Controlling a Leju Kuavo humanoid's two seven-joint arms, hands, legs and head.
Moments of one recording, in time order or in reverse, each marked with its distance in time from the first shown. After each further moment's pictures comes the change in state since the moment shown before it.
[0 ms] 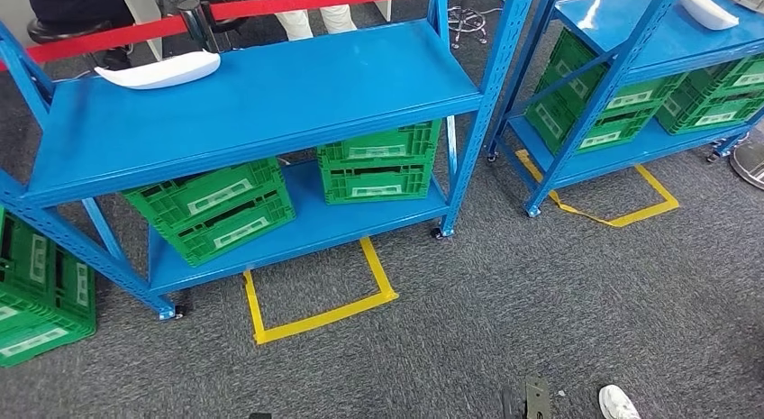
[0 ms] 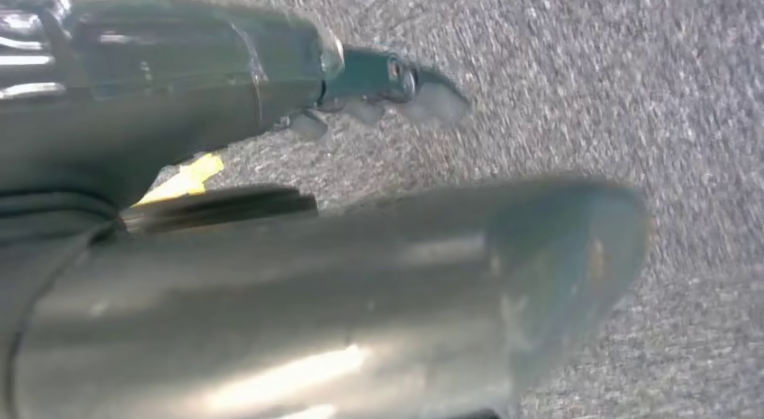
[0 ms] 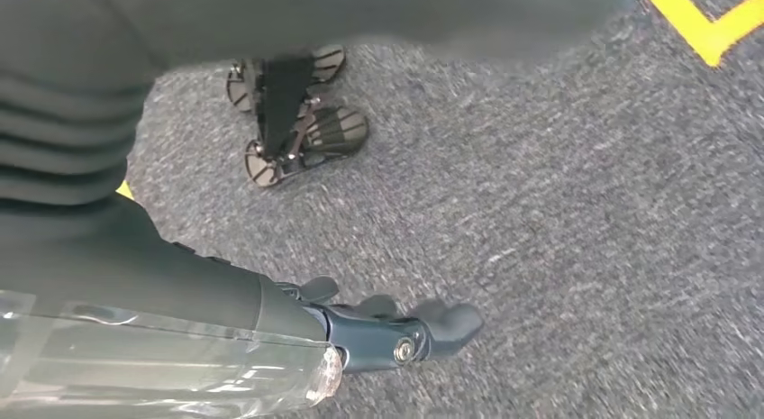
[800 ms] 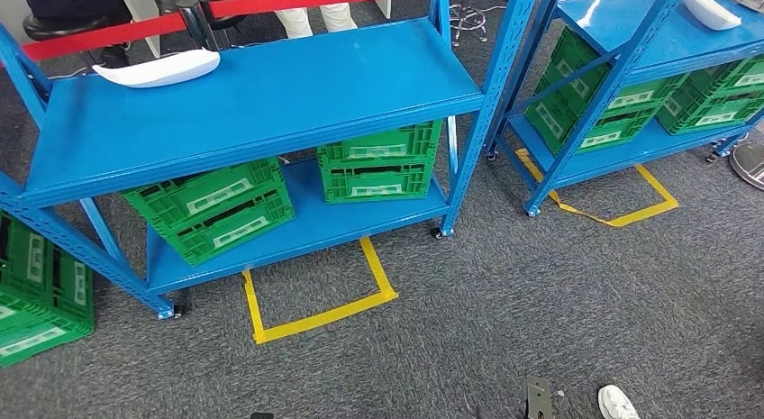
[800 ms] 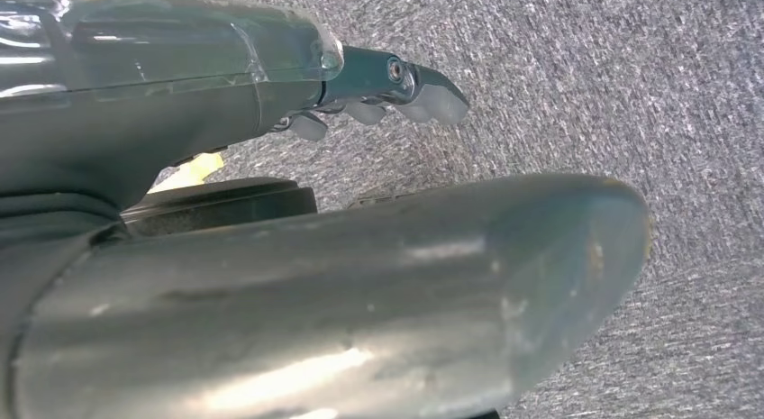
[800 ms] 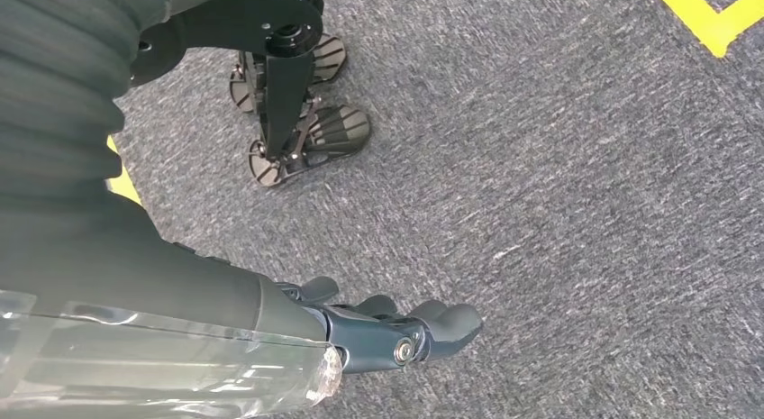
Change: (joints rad) left arm 0.000 -0.003 0.000 0.000 -0.002 0.000 0.000; right arm -0.003 -0.003 0.002 0.000 -0.008 -0.004 0.014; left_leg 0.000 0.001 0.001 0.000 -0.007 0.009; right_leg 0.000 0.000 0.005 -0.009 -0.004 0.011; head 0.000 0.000
